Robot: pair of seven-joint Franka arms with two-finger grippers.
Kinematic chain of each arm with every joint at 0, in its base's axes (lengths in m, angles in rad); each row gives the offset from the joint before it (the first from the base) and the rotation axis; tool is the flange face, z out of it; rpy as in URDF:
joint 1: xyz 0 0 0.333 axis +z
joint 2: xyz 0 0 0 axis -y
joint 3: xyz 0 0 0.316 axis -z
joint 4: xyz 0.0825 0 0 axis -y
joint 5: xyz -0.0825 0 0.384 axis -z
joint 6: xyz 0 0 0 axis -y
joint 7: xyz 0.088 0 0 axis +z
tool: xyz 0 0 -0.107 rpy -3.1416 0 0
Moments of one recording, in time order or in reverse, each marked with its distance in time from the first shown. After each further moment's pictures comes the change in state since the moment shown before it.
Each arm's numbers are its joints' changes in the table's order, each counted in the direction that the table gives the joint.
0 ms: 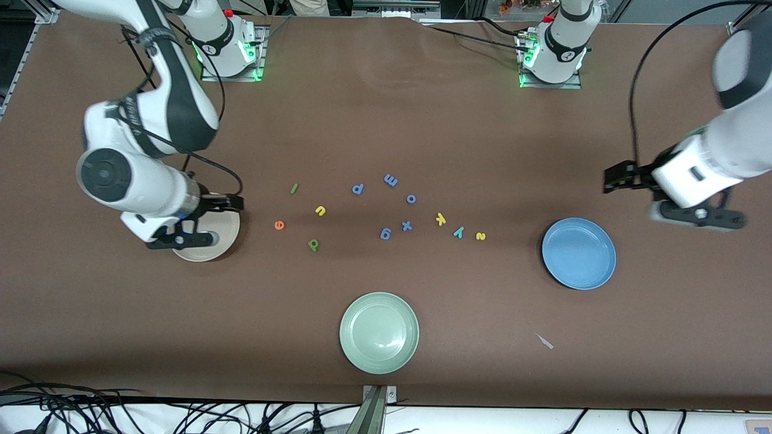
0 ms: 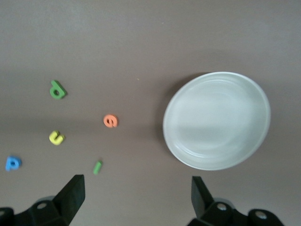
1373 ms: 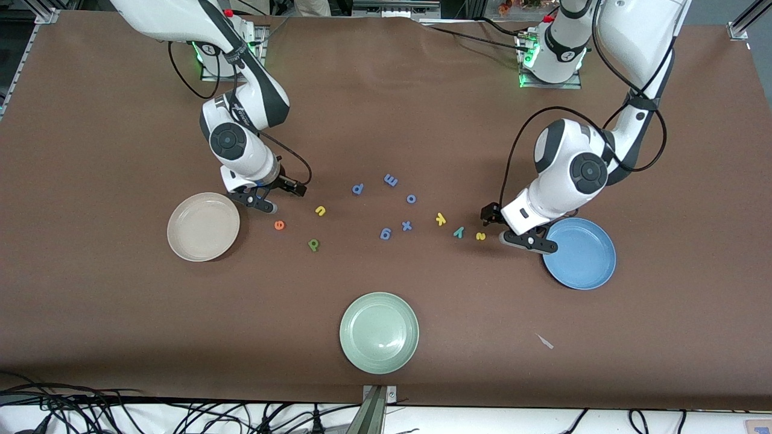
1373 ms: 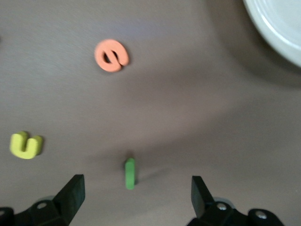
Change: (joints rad) left arm -0.214 -0.207 -0.062 -0.476 0.165 0.775 0.024; right arm 0.016 0.027 -0.150 -0.598 -0.001 0.636 -0.586
